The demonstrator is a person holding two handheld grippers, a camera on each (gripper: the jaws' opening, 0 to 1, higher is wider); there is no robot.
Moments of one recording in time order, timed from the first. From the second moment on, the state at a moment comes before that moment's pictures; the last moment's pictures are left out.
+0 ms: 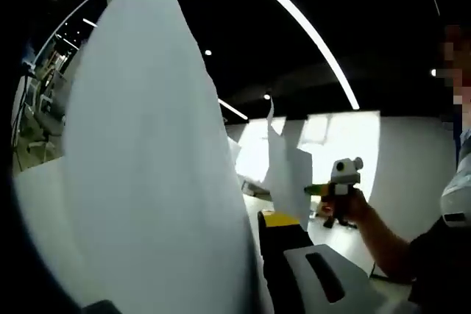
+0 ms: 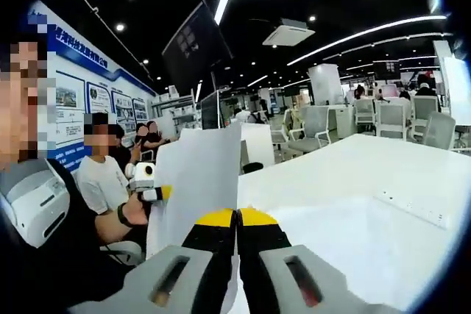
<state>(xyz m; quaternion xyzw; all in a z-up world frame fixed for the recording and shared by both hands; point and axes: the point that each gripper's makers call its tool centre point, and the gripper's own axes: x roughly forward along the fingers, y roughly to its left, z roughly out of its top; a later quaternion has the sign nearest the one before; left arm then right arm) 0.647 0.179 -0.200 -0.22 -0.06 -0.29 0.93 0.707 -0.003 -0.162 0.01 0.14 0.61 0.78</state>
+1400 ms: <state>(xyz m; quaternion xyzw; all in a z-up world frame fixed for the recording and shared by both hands) 0.649 0.170 -0.203 -0.20 -0.06 -0.31 0.93 0.714 0.082 -0.174 0.02 0.13 0.66 0.74</state>
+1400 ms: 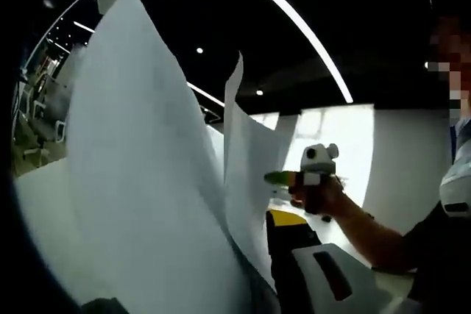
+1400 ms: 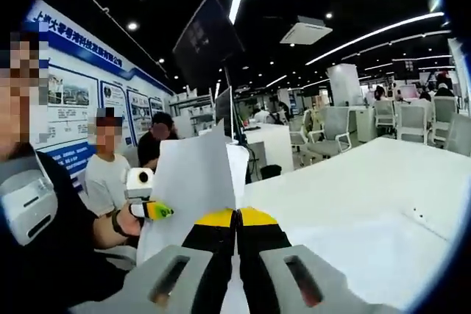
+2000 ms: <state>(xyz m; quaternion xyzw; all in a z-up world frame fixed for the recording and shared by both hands) 0.652 0.168 -0.204 -0.20 -0.06 -0.31 0.93 0.700 0.114 -0.172 0.08 0.14 0.69 0.71</state>
